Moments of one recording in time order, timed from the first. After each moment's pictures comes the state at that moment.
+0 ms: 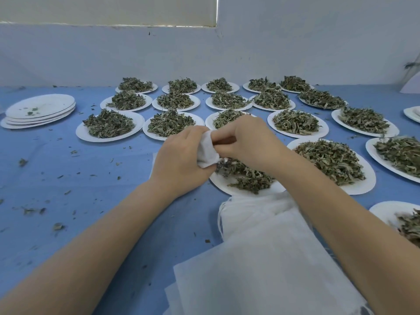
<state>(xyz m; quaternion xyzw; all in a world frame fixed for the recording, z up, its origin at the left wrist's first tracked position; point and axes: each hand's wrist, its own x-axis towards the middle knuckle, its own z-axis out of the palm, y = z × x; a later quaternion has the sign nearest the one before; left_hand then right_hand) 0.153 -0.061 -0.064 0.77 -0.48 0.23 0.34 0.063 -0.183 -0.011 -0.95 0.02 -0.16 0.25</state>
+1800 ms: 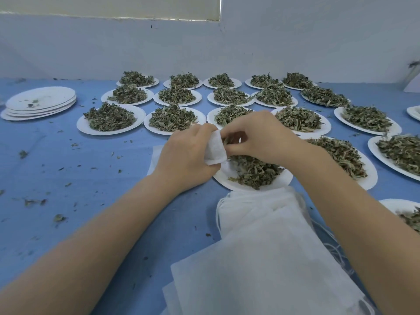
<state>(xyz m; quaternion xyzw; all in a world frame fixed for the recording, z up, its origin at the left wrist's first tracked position) 0.149 -0.063 -0.062 0.79 -0.51 0.23 0.27 0.061 -0.201 -0.011 -0.97 0.00 -0.15 0.18</state>
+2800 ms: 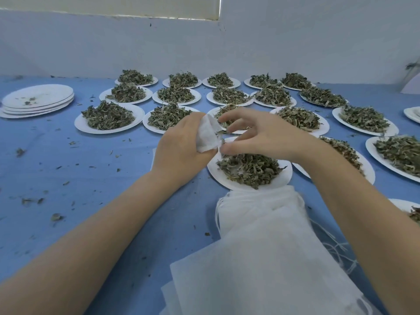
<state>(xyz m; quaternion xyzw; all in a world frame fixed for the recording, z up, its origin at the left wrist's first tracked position) 0.151 -0.064 -0.060 0.78 -0.43 0.20 0.41 0.048 -0.204 -0.004 -0.92 0.11 -0.07 0.36</state>
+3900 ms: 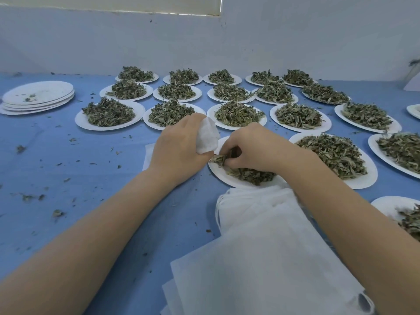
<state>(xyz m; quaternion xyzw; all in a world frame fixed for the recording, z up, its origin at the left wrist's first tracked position) 0.157 -0.060 -0.065 0.82 -0.43 0.19 0.33 0.071 -0.198 -0.030 -1.00 0.03 -0.04 0.03</state>
